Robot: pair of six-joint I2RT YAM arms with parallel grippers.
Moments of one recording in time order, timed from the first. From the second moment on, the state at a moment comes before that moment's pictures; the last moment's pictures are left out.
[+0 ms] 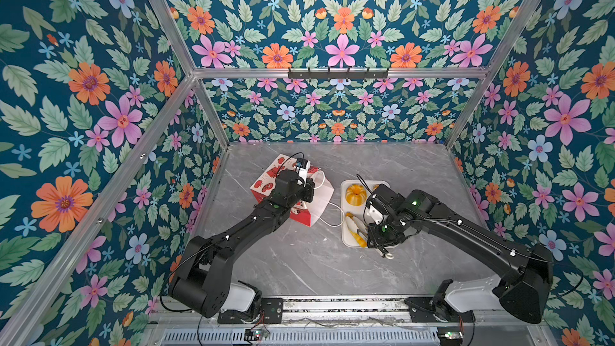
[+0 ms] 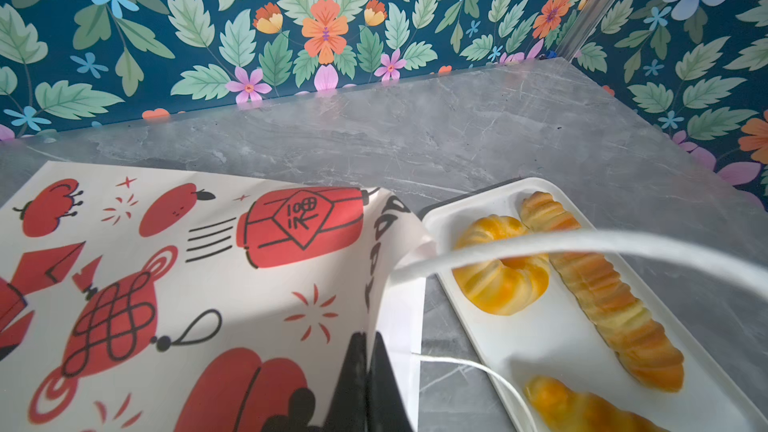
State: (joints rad) left arm -0.48 1.41 0.82 0.16 0.05 -0.12; right arm 0.80 1.34 1.21 -1.19 -0.25 0.55
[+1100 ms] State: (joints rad) left arm -0.48 1.40 0.83 0.15 0.04 -0.12; right arm 0.82 1.19 0.97 -1.07 -0.27 0.64
